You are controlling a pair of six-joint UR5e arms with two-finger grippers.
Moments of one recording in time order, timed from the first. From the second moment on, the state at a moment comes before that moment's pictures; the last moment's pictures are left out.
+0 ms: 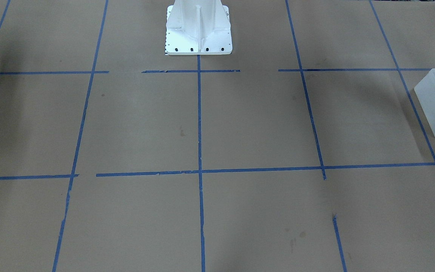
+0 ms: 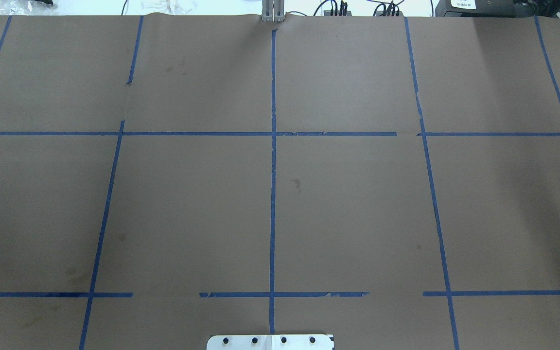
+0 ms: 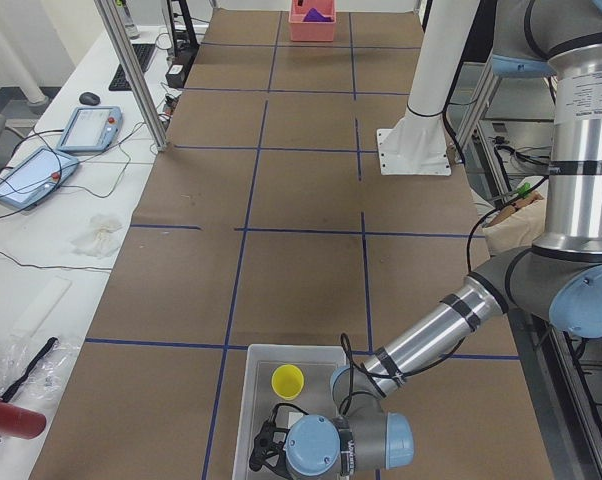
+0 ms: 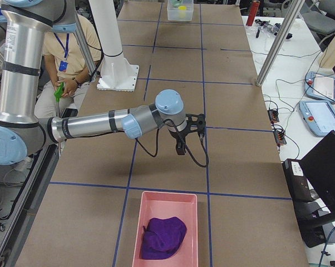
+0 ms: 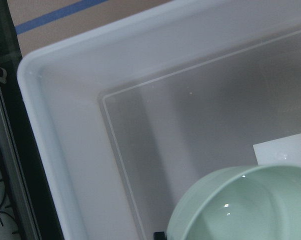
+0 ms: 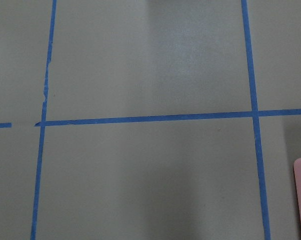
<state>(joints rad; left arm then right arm) -1.74 -1.54 -0.94 -2.20 -2.27 0.45 1.47 -1.77 1.96 -1.29 2.42 0.45</state>
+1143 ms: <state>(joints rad) -1.51 -1.51 -1.94 -1.64 -2.36 -0.21 1.43 -1.78 2.02 -1.34 2.34 0.45</state>
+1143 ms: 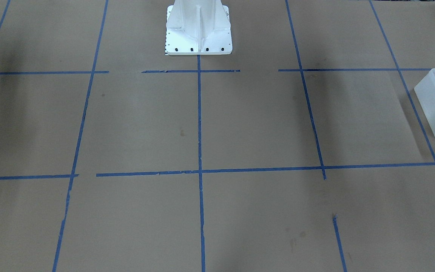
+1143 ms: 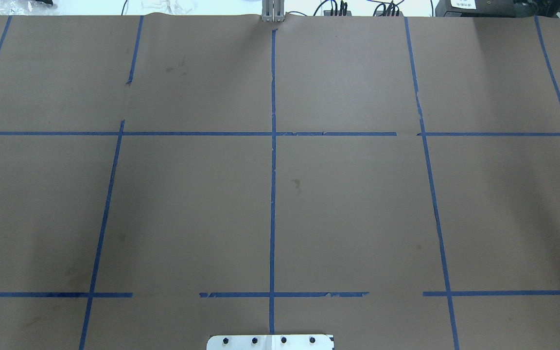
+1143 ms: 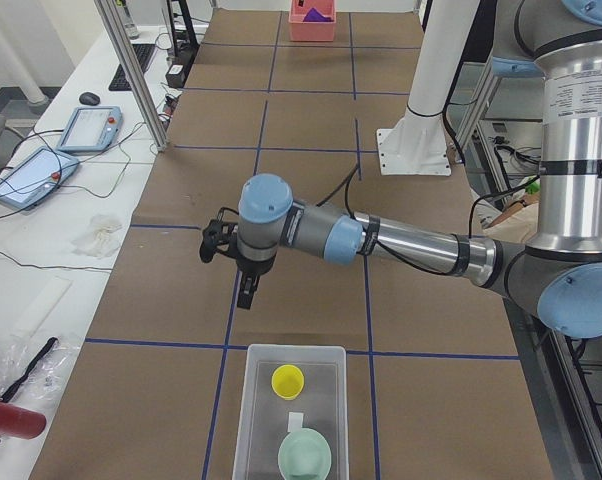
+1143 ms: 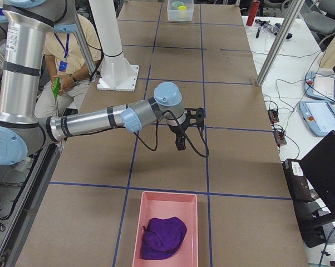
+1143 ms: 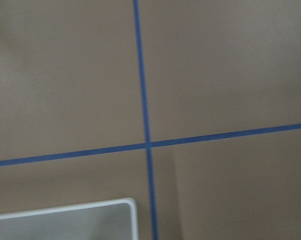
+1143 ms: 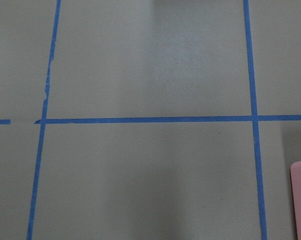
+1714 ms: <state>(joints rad) -1.42 -1.49 -2.03 -1.60 -2.37 -0.29 1.41 -1.78 2.04 -1.43 2.33 0.44</state>
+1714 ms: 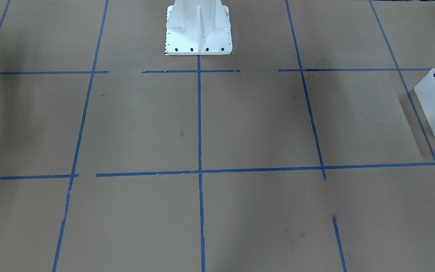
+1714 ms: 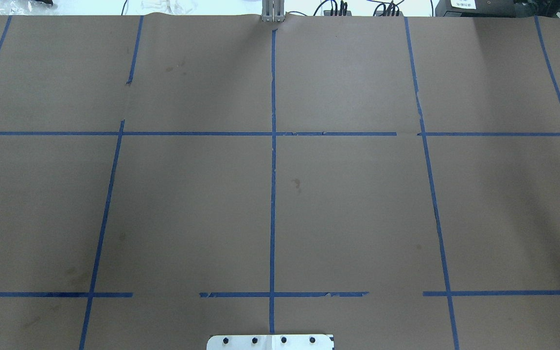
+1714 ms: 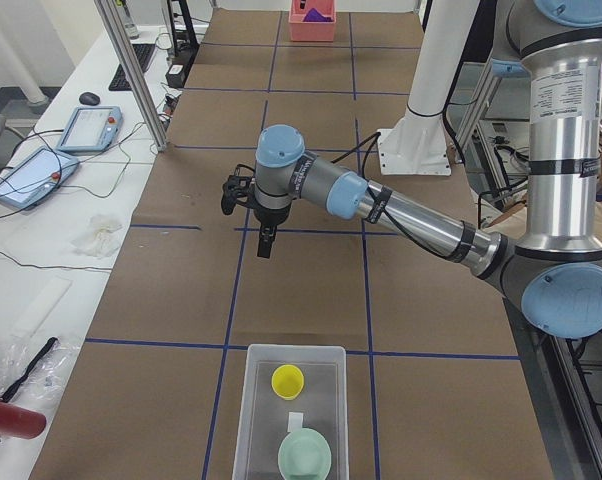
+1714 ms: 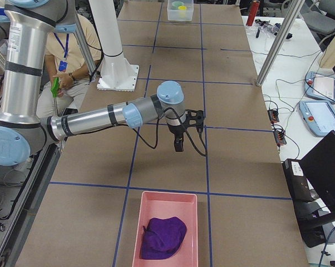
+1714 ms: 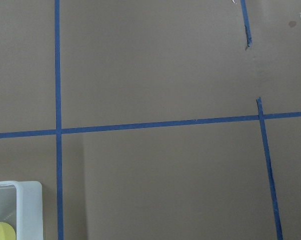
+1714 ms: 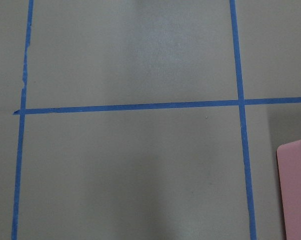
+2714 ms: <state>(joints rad) -1.54 -1.42 -1.93 -1.60 -2.36 -0.03 1.49 -1.83 2.00 -1.54 2.35 0.07</state>
